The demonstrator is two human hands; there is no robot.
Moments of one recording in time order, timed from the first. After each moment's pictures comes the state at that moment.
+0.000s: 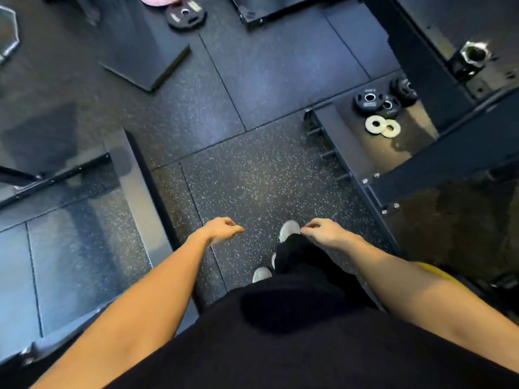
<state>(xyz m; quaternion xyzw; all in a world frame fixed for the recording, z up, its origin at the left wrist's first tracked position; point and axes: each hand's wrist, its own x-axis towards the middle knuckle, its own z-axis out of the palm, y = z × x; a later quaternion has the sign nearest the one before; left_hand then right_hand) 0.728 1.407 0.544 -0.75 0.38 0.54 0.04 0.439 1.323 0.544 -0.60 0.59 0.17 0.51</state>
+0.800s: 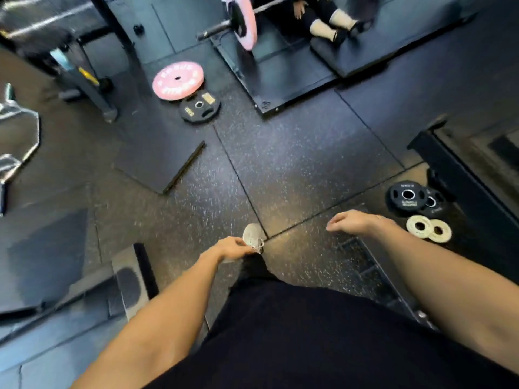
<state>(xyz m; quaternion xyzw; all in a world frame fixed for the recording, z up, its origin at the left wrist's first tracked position) 0.965 0.867 0.553 -0.76 0.40 0.50 0.07 0.664 0.722 0.565 -0.63 0.56 0.17 0.51</state>
